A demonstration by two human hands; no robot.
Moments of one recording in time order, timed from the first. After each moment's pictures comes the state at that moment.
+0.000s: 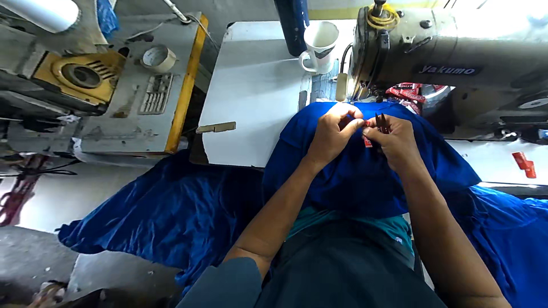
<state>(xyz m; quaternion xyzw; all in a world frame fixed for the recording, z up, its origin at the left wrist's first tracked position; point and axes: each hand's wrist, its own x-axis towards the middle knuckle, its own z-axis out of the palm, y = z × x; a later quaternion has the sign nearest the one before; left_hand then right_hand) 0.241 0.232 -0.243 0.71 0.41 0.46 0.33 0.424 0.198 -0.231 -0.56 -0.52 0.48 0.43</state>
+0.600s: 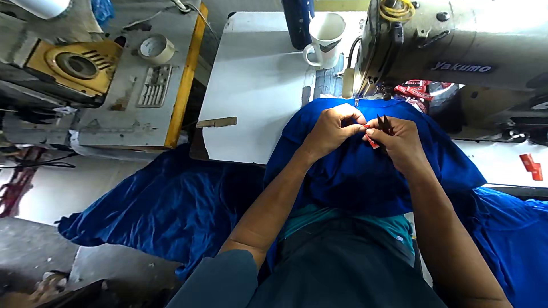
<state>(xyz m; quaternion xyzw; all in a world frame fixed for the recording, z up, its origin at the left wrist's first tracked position) 0.220 0.245 -0.244 0.75 0.34 0.40 0.41 0.430 0.194 -0.238 -0.50 -0.57 0.49 0.42</state>
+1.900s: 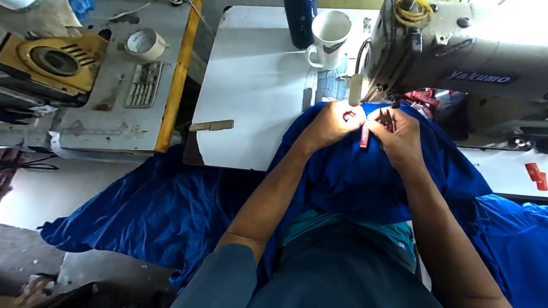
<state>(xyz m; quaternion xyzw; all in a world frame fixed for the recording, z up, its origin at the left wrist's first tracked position) 0.213 0.282 -0.252 0.75 0.35 0.37 0.42 0.412 0.217 -0.239 -0.54 -0.59 0.40 0.44</state>
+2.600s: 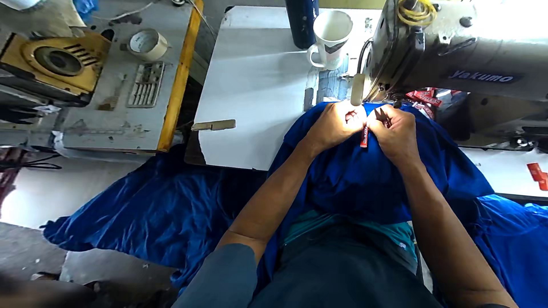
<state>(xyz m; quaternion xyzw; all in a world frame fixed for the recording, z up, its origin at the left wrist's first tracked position) 0.216 0.279 -0.259 0.78 0.38 0.38 0.32 0.402 0.240 -0.246 -0.55 -0.64 0.31 0.44</state>
